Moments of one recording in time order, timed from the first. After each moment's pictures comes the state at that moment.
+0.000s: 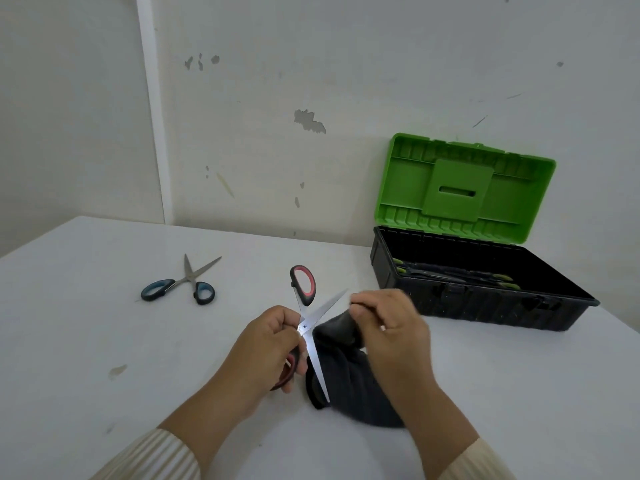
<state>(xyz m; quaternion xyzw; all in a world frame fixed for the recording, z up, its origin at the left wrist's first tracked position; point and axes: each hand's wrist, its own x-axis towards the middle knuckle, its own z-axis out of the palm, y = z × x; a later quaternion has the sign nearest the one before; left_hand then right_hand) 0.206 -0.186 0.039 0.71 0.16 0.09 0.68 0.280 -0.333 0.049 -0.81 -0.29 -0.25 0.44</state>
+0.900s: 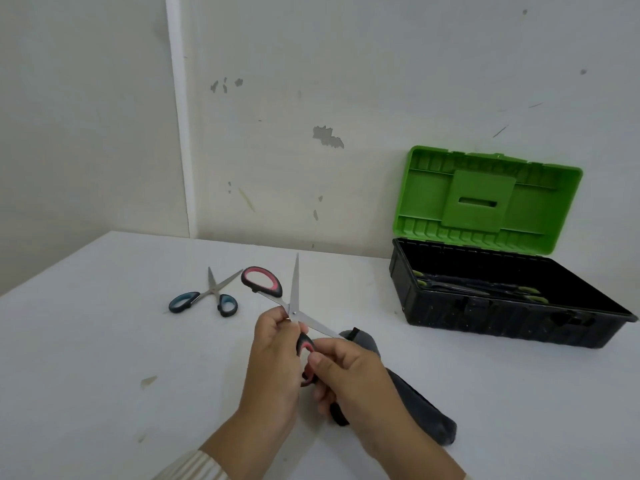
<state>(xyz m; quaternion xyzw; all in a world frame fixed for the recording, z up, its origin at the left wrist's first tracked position) 0.206 -0.196 0.039 0.53 0.24 0.27 0.76 0.234 -0.294 0.046 -0.73 -0.22 0.19 0.62</state>
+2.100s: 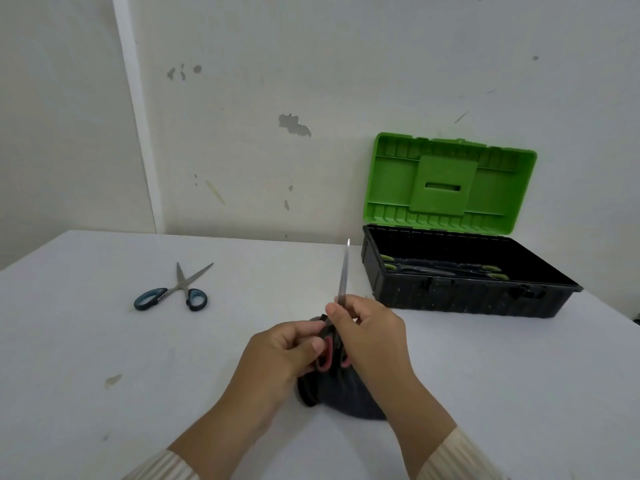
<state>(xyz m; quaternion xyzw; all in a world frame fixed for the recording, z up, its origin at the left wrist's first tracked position) 0.200 -0.211 0.037 0.66 0.13 0.12 0.73 0.270 -0.328 0.058 -0.85 -0.20 -0.09 0.48</state>
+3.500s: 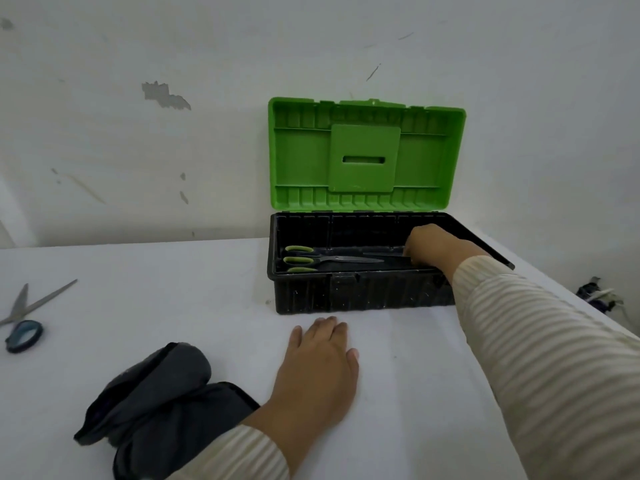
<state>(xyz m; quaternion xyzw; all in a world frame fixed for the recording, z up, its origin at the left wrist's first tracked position) 0.352 -0.381 -0.007 0.99 0.01 0.05 0.15 0.589 -0.532 0.073 -0.98 -0.18 0.01 -0.10</state>
